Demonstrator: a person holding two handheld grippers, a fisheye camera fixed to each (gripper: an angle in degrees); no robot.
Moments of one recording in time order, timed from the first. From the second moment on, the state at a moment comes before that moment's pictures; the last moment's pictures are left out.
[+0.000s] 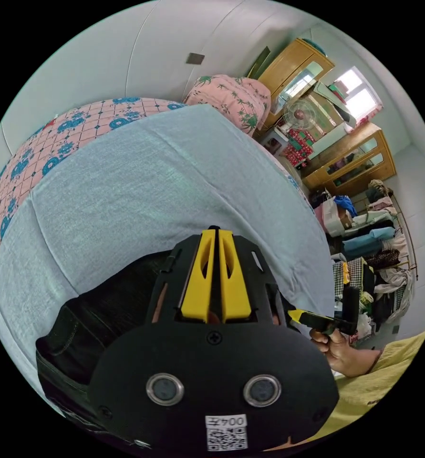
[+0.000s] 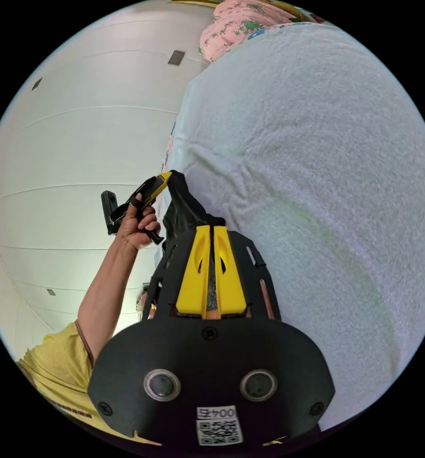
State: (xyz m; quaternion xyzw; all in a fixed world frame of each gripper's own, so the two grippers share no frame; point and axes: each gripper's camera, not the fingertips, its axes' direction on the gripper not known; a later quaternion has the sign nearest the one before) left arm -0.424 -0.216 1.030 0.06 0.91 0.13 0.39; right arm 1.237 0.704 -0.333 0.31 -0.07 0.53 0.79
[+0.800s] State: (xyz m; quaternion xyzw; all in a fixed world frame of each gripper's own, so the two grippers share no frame) left arm -0.670 -0.113 1.189 0.12 0.92 0.01 0.38; right arm 1.054 0.549 -0.080 0.06 0.24 0.27 0.93
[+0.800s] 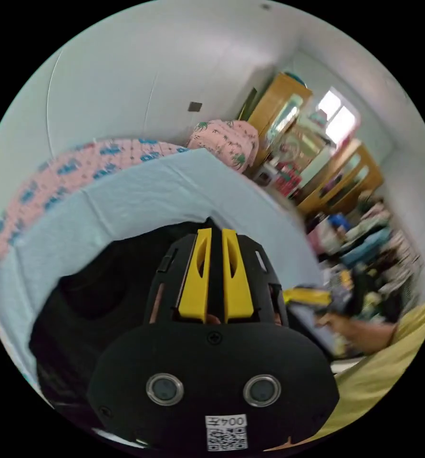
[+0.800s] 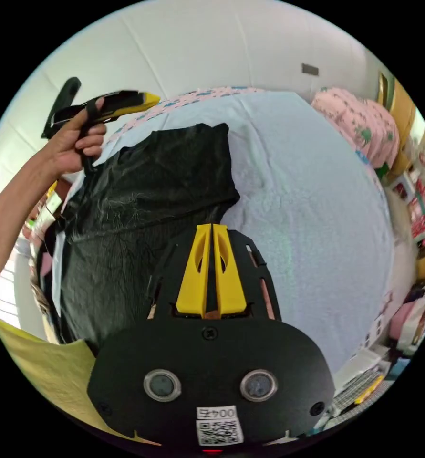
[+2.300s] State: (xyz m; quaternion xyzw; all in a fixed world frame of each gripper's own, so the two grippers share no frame) left arm -0.919 0.123 1.435 0.06 0.79 0.11 0.59; right arm 0.926 0.511 0.386 -0.34 0.29 0.18 0.88
